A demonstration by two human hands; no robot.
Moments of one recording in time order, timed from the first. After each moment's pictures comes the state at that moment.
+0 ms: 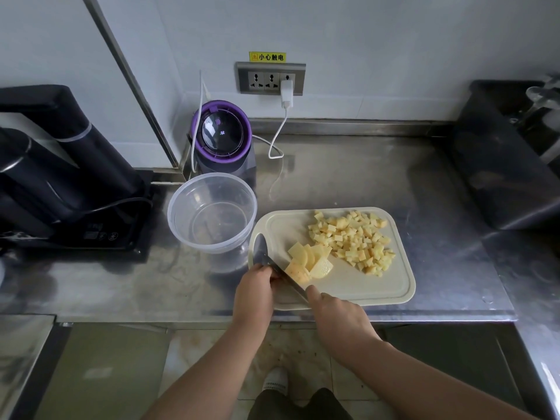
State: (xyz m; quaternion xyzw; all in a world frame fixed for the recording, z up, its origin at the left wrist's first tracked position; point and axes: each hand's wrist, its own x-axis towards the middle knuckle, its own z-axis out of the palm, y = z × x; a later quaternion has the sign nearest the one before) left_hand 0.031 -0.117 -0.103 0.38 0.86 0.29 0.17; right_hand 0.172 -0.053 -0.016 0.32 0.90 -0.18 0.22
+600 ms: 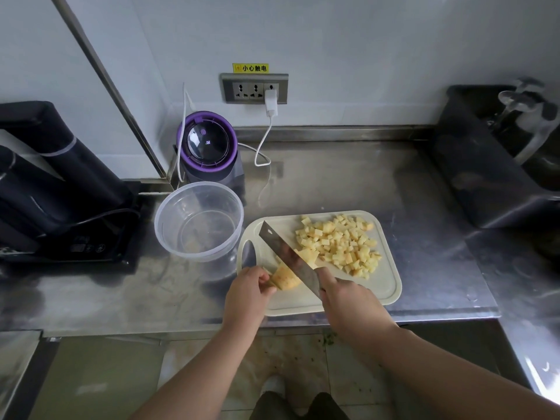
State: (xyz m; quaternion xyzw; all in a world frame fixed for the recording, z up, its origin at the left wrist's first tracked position) left_hand 0.034 -0.113 -0.081 0.36 0.87 0.28 0.21; right_hand 0.192 -0.021 0.003 0.34 0.92 -0.18 0.12
